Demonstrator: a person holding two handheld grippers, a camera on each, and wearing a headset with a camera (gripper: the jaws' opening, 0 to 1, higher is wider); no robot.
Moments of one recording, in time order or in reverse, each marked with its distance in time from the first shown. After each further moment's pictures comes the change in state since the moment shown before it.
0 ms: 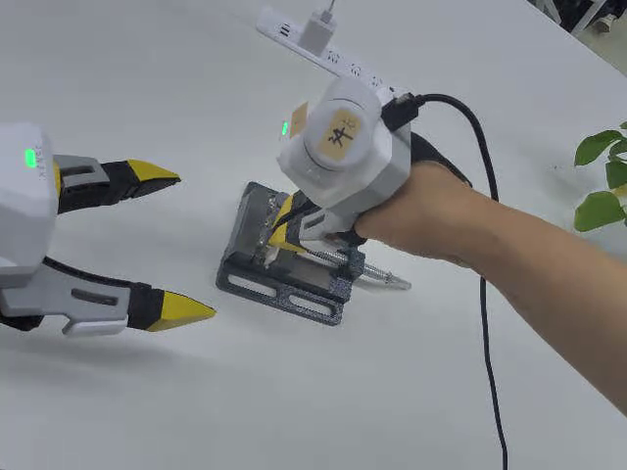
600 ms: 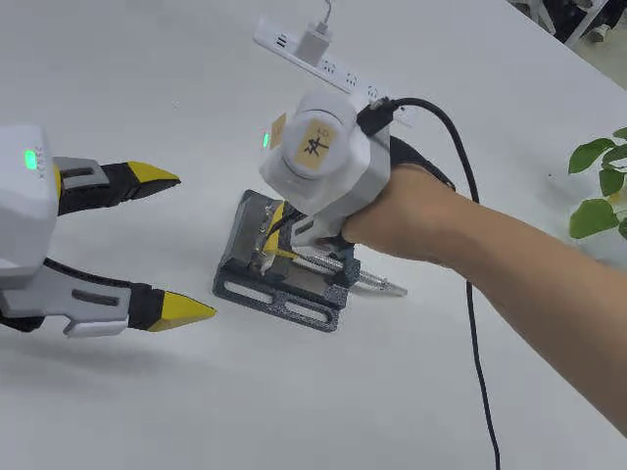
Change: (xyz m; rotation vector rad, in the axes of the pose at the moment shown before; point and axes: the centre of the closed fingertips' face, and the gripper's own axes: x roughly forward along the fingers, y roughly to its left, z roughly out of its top) left arm -0.002 0.000 0.009 0.013 -0.011 0.014; right arm 0.002 -0.003 0.000 -0.003 0.024 0.021
